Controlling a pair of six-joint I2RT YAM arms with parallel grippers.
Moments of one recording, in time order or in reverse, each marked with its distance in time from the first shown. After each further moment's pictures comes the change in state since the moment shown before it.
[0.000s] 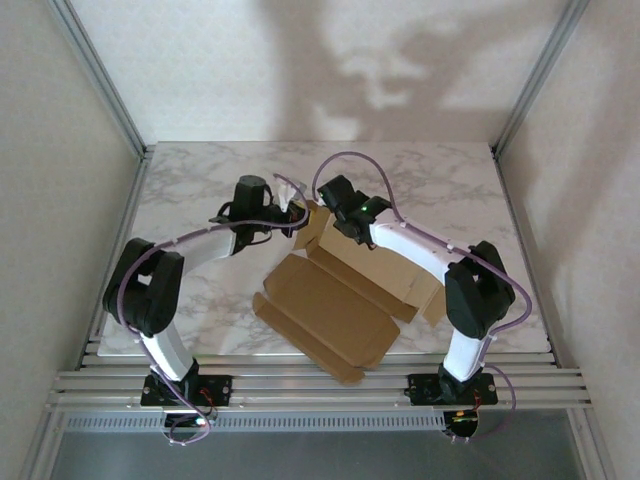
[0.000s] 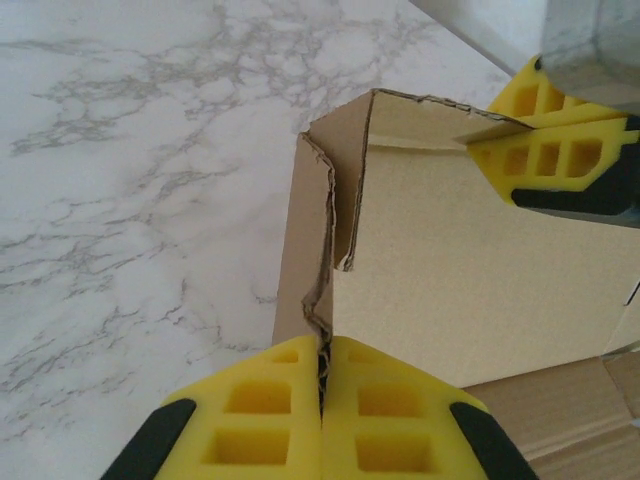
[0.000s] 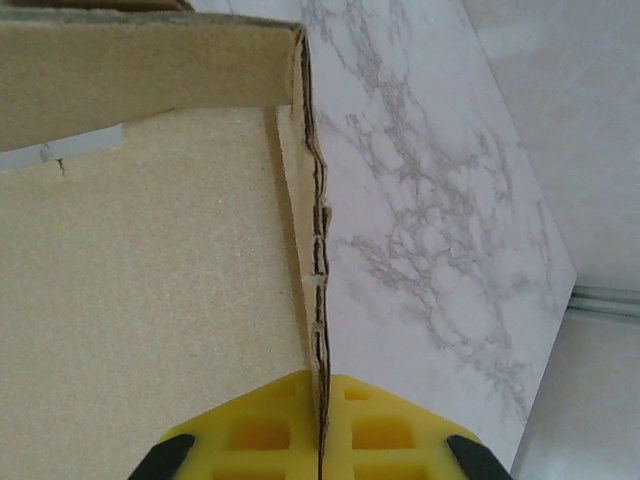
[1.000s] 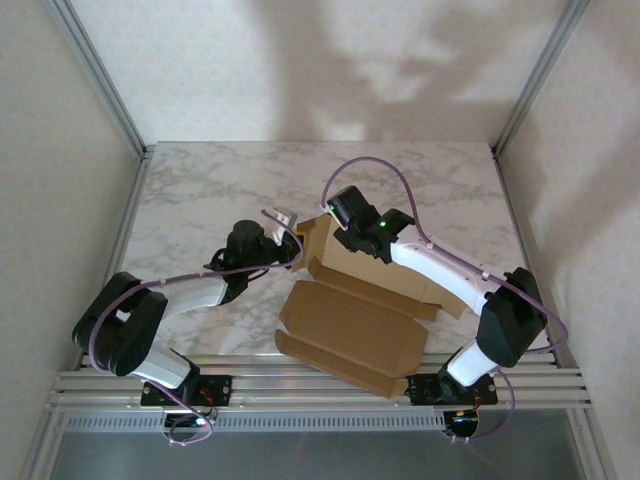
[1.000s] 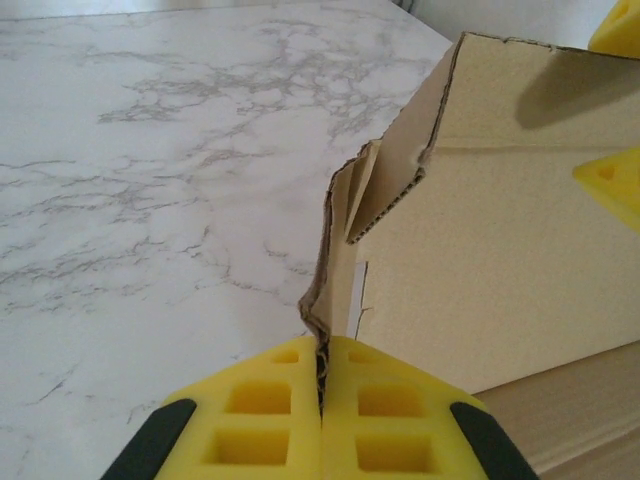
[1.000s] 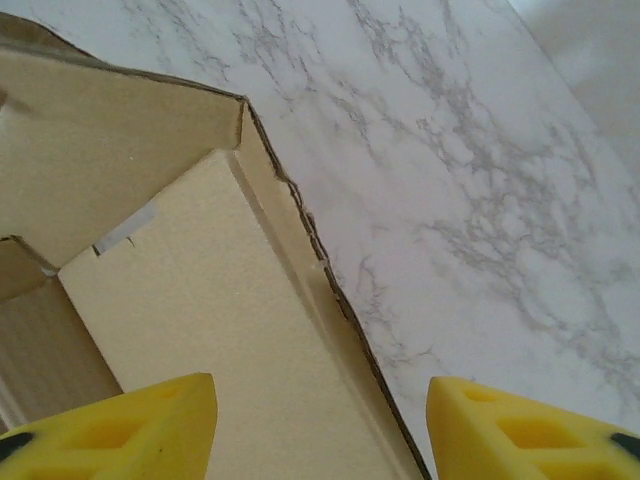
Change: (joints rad) left arm -0.138 -0.235 -0.407 0.340 -0.333 -0.119; right arm 0.055 -0.220 -0.114 -0.074 -0.176 0.201
